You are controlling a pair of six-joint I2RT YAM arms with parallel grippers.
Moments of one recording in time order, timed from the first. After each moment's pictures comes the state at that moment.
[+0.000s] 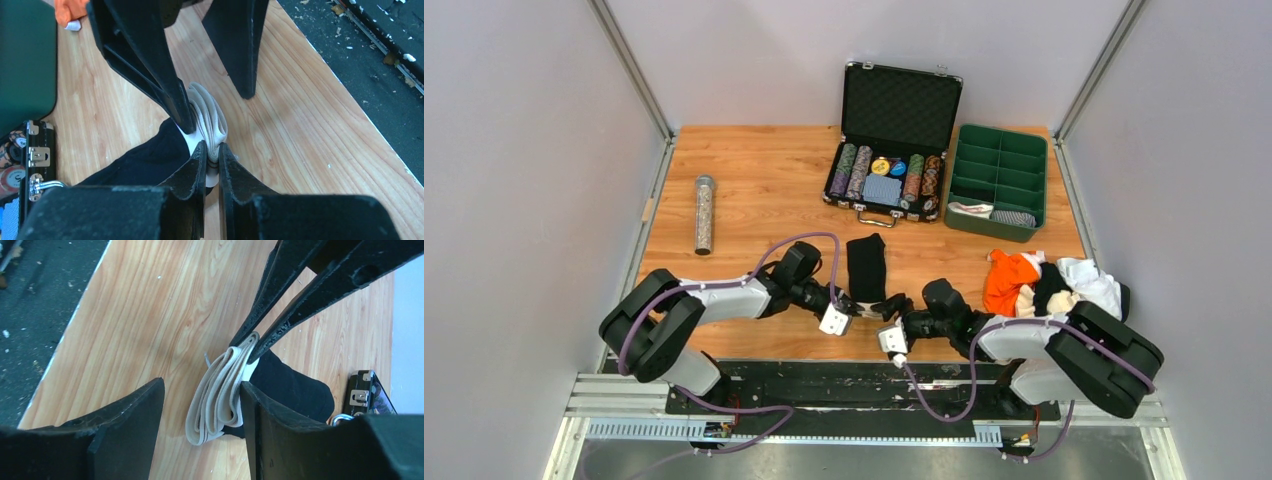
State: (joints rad) left arm -0.72 1.49 0.56 0.15 0.90 1.25; right arm 0.83 1.30 0.23 0.53 -0.57 -1.11
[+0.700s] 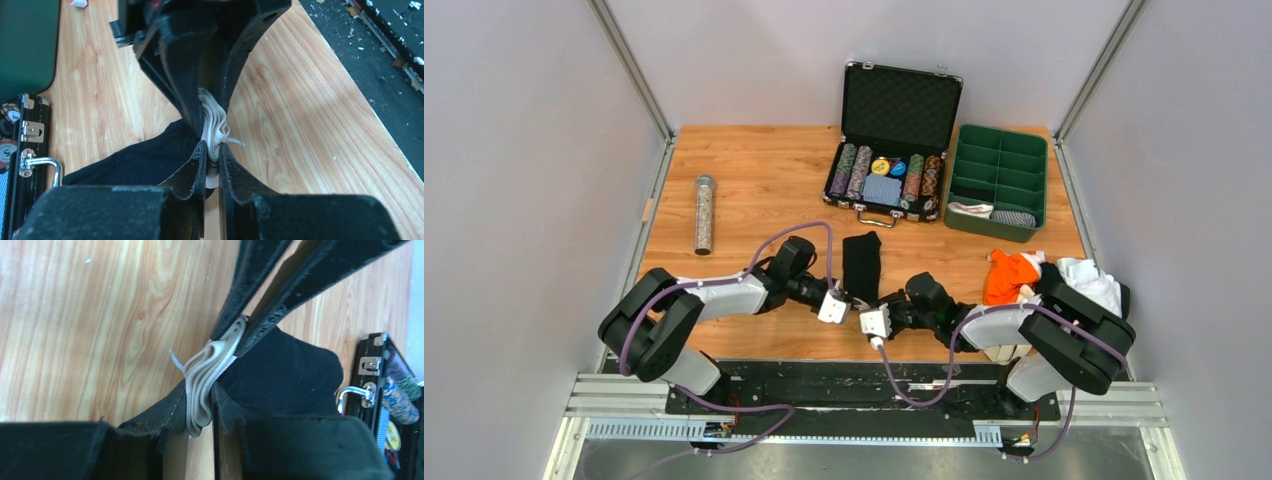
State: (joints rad) left arm -0.68 1.49 0.57 0.15 0.93 1.16; right arm 0.87 1.47 0.31 0.63 -0.36 -1.00
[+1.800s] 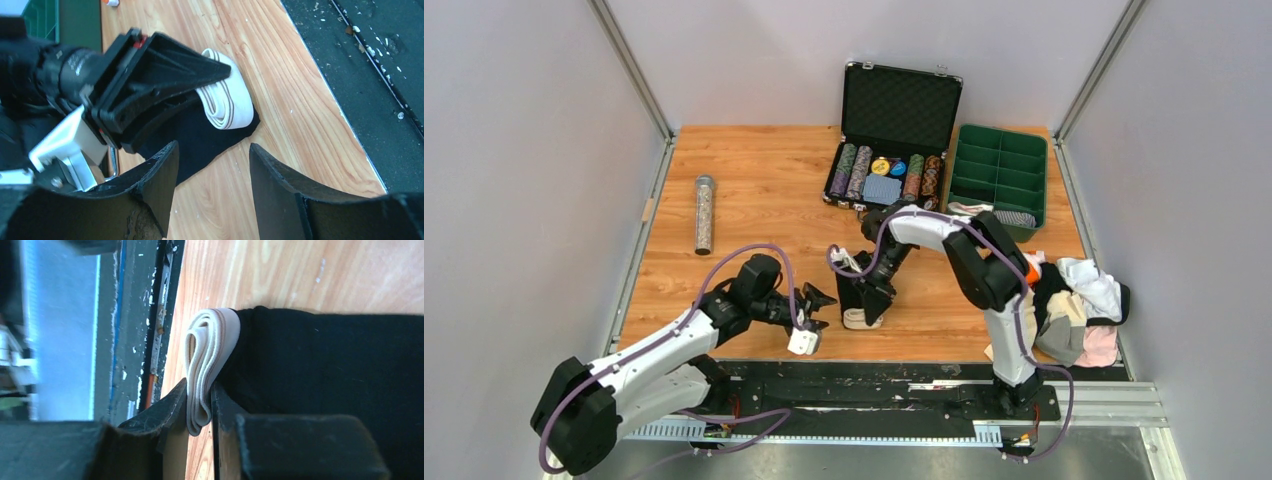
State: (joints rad) left arm -0.67 0.93 0.44 -0.21 0.77 1.28; right arm 0.68 2.05 1.40 -1.11 -0.92 -1.02
